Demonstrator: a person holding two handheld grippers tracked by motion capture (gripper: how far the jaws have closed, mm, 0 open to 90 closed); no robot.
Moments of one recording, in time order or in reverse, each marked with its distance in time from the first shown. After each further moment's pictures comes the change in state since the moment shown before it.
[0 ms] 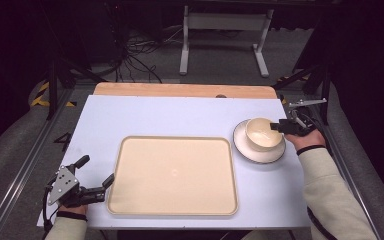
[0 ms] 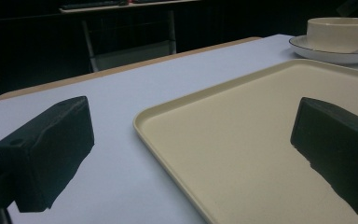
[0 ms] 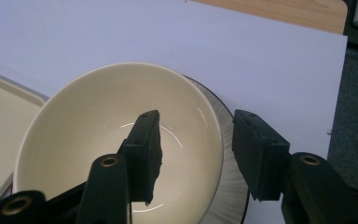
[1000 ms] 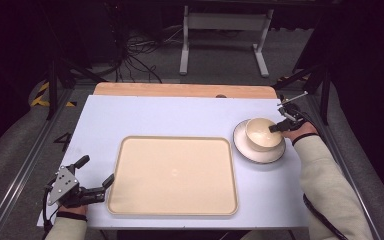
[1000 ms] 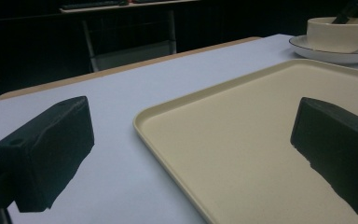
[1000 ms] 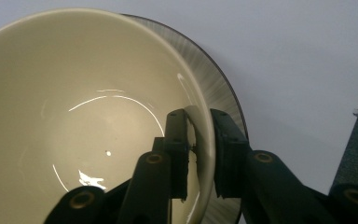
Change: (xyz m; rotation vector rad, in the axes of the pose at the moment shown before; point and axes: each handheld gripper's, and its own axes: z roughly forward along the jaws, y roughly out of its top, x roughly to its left) left arm 0.000 0.000 0.000 -0.001 -0.003 -0.002; right arm -0.011 0.015 0.038 0.266 0.004 -0.031
